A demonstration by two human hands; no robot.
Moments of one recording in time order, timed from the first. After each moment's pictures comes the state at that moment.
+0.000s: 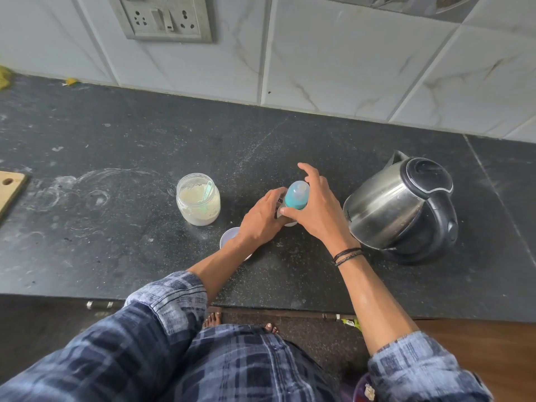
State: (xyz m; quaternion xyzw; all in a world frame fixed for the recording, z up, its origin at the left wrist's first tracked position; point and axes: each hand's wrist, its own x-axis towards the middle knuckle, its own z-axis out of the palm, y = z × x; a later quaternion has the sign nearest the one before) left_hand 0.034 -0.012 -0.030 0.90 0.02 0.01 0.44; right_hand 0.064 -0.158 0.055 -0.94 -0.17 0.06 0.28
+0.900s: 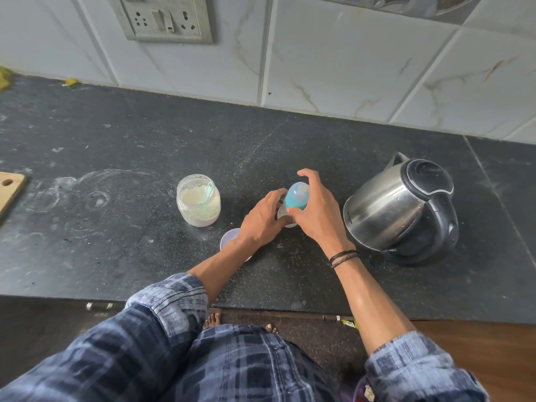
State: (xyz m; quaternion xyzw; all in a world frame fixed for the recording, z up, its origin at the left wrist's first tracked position) left_hand 0.034 -0.012 -0.029 0.90 0.03 0.00 0.44; right_hand 0.062 -0.155 0.049 -0.94 -0.17 0.03 0.30
